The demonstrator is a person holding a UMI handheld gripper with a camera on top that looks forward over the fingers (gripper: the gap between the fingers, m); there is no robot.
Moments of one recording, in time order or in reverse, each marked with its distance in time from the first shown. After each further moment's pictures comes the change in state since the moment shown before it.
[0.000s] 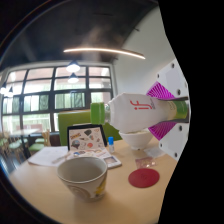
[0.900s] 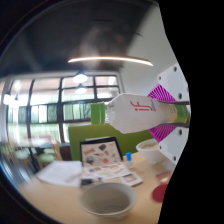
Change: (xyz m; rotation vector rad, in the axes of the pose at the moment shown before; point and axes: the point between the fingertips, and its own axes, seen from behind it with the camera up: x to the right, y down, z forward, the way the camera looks) arm 0.036 -0.058 0.049 0.105 0.107 0.063
